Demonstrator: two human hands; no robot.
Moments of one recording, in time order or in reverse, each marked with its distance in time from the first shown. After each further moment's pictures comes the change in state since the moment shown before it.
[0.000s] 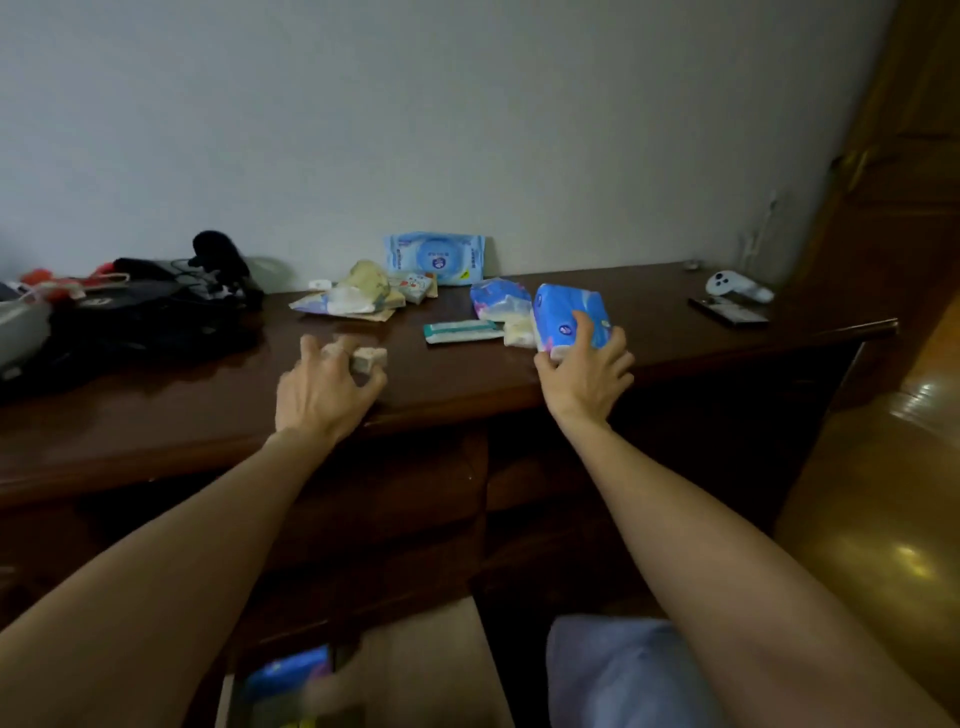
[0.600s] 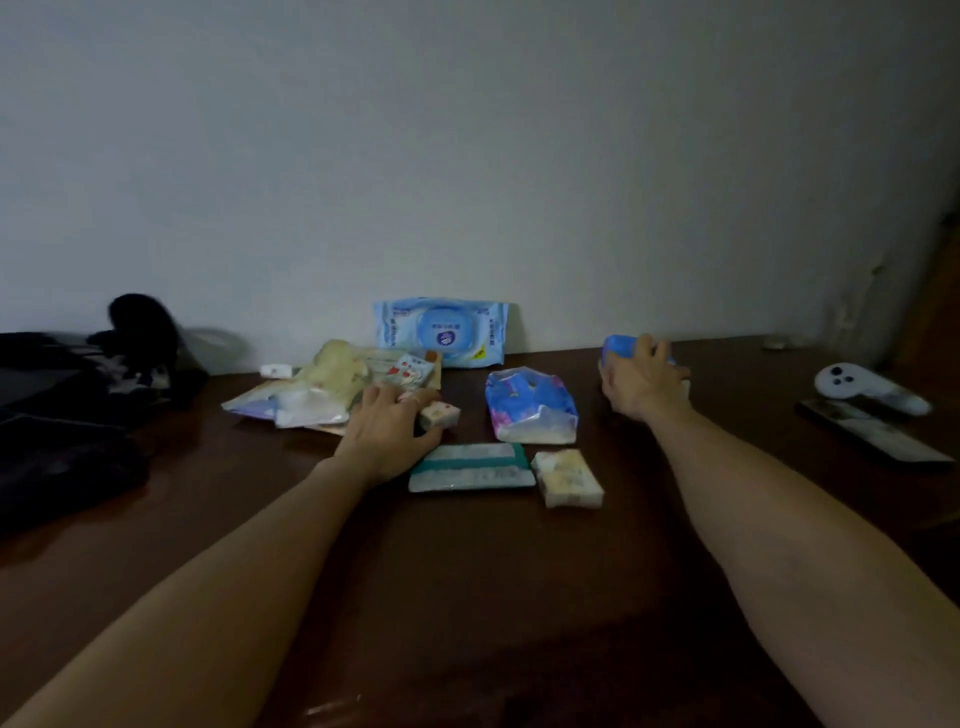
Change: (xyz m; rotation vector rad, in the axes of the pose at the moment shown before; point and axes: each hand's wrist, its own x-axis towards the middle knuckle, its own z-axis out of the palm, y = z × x) left_hand 0.224 0.035 0.174 0.032 -0.294 0.151; right_hand 0.296 -0.018 0.160 -0.524 -0.339 -0.309
